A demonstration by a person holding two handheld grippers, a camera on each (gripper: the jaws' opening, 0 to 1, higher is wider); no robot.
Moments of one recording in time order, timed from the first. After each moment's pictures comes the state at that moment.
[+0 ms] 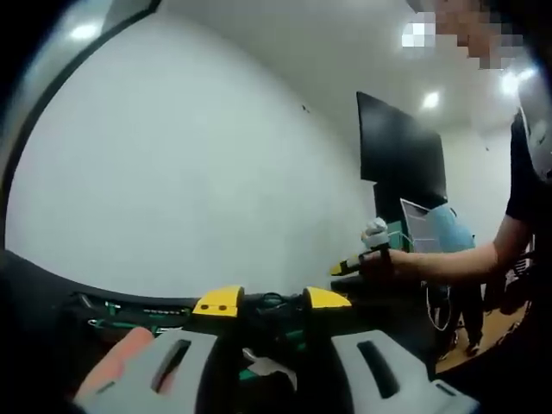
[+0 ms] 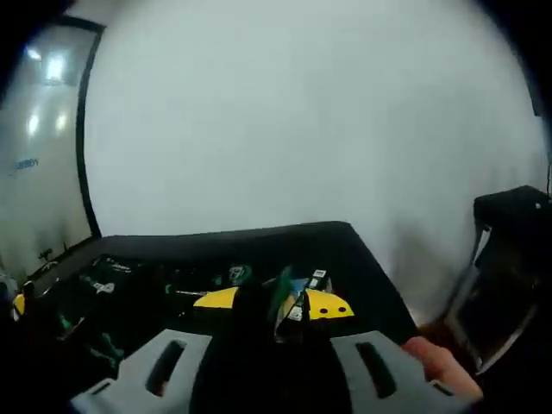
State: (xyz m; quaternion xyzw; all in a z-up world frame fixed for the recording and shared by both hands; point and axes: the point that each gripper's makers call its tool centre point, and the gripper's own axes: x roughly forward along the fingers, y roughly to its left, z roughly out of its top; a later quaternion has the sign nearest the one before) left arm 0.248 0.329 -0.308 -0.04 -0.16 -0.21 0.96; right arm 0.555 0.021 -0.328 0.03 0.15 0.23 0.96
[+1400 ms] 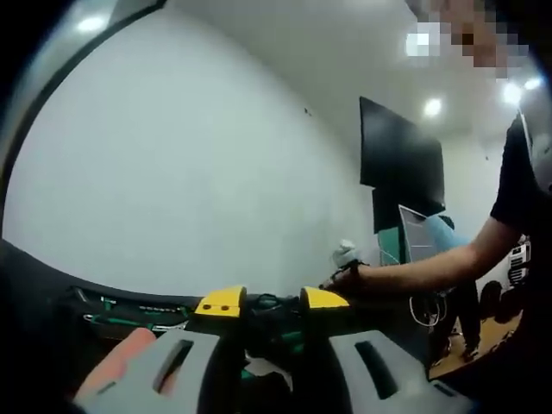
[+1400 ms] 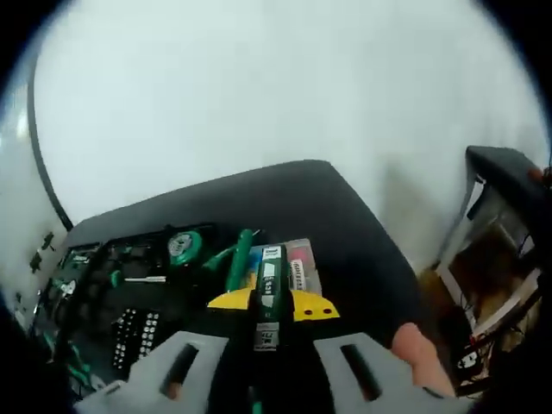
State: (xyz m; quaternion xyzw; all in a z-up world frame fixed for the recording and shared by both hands) left arm 0.248 0.330 -0.307 -0.06 -0.16 -0.22 0.96; right arm 0.599 0.009 -0.384 0.03 0.27 0.18 0.95
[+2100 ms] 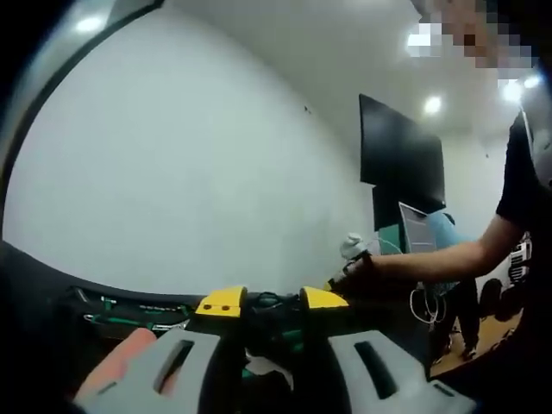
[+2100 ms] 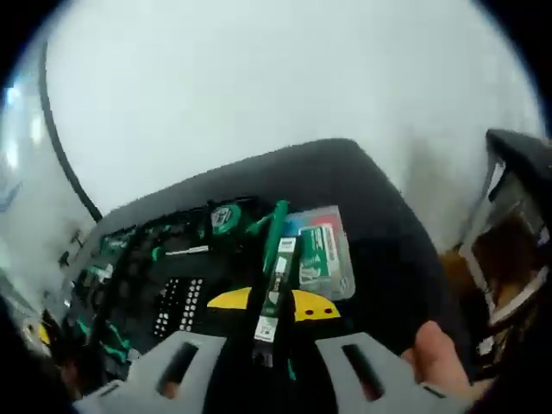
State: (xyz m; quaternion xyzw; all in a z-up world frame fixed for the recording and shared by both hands) left arm 0.250 0.329 -0.309 -0.06 -0.15 -0.22 0.96; right arm 0.553 0.027 -0.396 0.15 0.36 0.25 0.89
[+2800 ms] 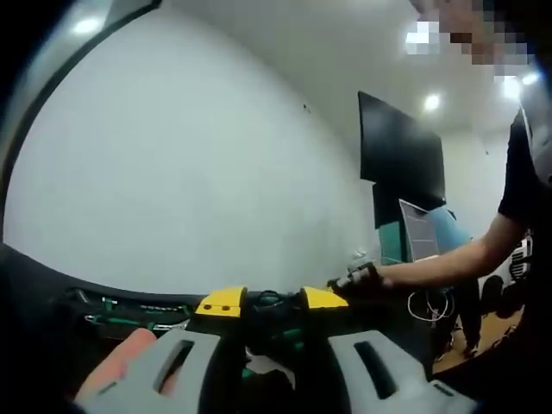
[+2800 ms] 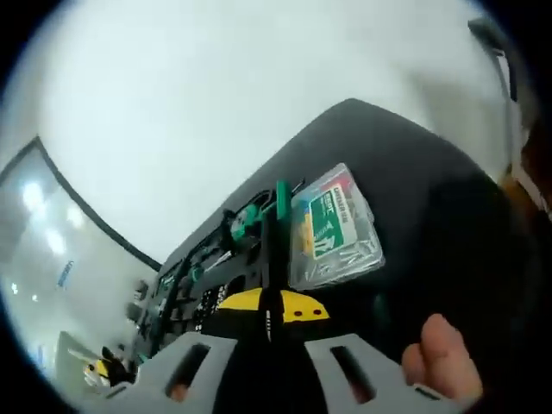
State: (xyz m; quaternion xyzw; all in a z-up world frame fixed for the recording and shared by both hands) left arm 0.251 0.329 -0.311 -0.05 -0.15 -0.22 0.96; right arm 0.551 0.038 -0.412 0.20 0.33 0.31 0.87
